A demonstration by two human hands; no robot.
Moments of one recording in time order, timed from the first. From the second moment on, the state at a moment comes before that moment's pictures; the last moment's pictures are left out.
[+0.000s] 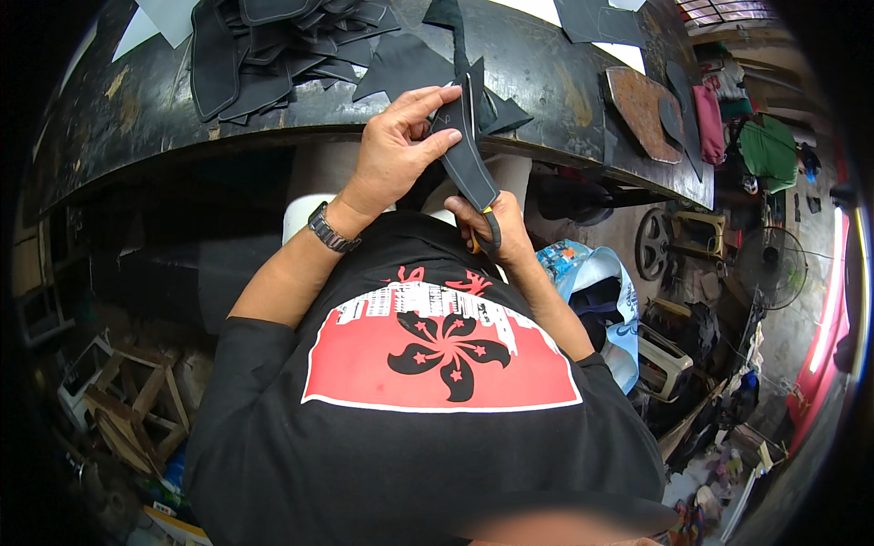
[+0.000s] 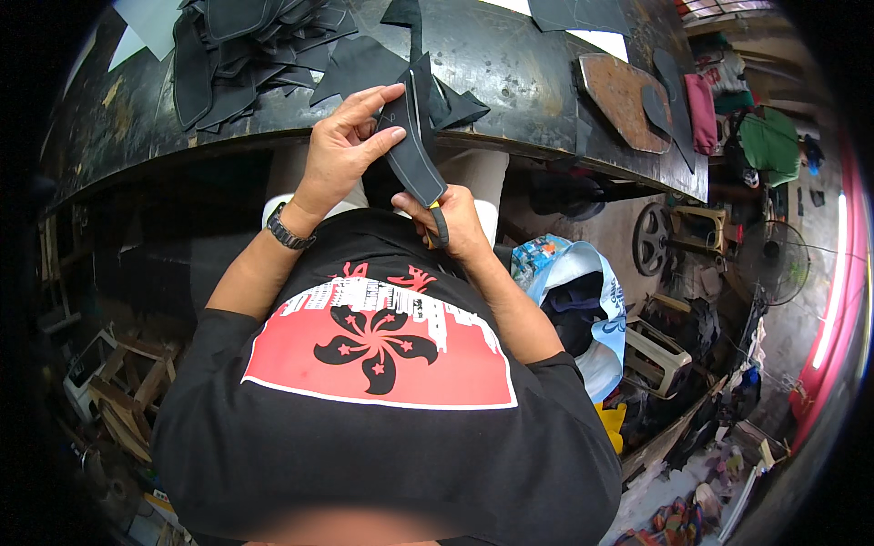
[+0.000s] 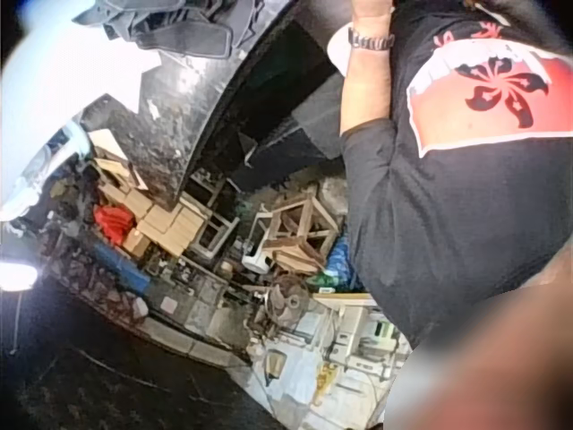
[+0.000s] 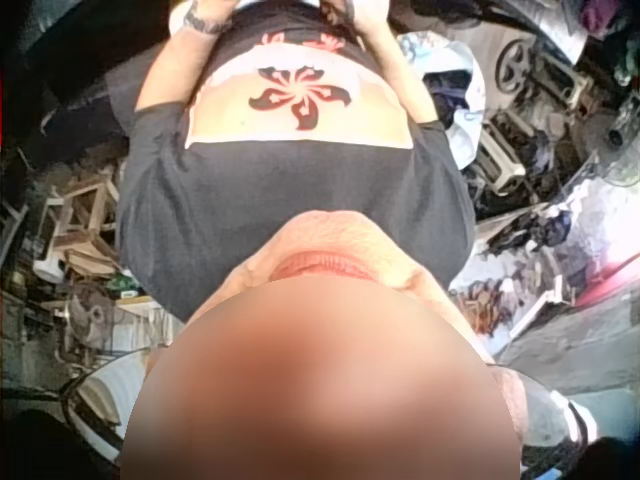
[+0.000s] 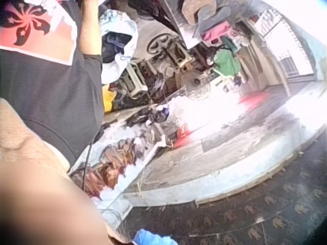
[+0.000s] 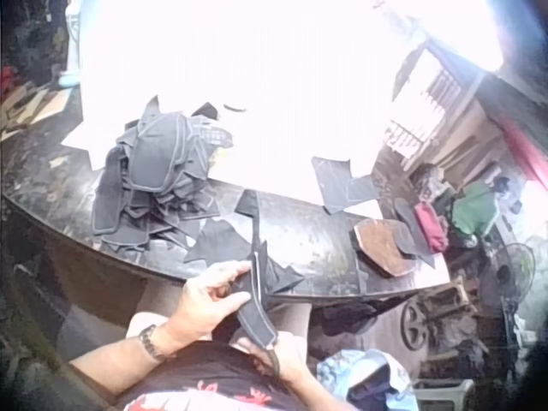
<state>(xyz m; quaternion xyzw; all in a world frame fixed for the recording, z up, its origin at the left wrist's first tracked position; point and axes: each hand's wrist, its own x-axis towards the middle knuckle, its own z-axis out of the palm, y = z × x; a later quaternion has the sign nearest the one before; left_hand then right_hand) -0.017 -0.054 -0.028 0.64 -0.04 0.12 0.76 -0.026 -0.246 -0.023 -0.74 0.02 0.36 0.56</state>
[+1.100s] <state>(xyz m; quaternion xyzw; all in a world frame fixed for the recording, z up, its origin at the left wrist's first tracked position) 0.058 -0.004 -0.030 0.81 -0.09 0.23 0.53 0.173 -0.258 -0.015 -0.66 -0.11 -0.13 0.73</state>
